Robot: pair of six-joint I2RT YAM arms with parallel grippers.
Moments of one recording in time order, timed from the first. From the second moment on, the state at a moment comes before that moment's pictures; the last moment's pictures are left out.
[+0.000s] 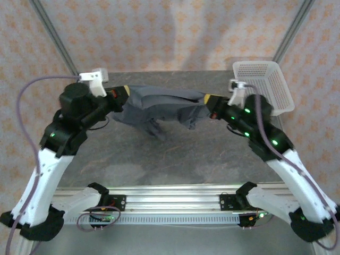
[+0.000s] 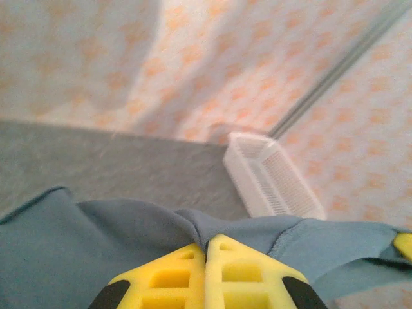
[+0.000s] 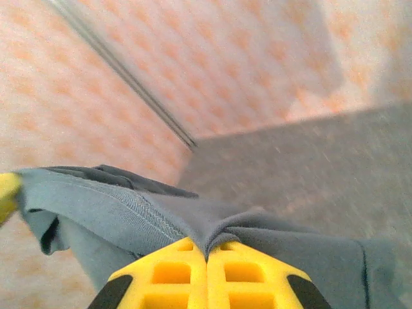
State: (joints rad) left arm -0.38 0.98 1.48 -0.71 0.10 -0.52; right arm 0.58 0.87 1.24 -0.48 -0.09 0.59
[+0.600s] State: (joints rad) left arm -0.35 1.55 2.20 -0.86 -0.16 -0.39; right arm 0.43 1.55 2.21 -0.66 -0.06 0.38
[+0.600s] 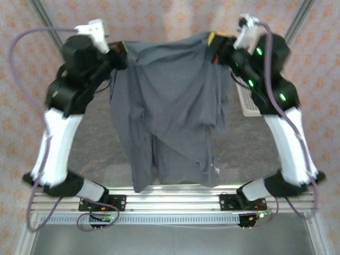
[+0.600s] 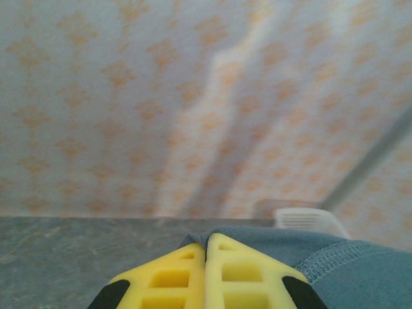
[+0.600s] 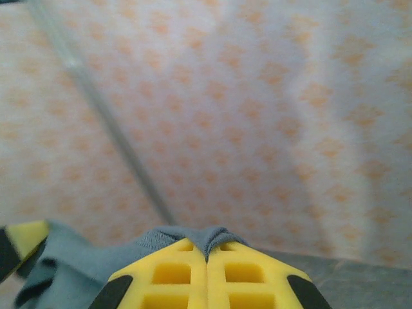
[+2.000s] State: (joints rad) left arm -0.86 1.92 1.36 -0.76 0.09 -0.10; right arm 0.25 1.07 0.87 -0.79 -0.10 0.69
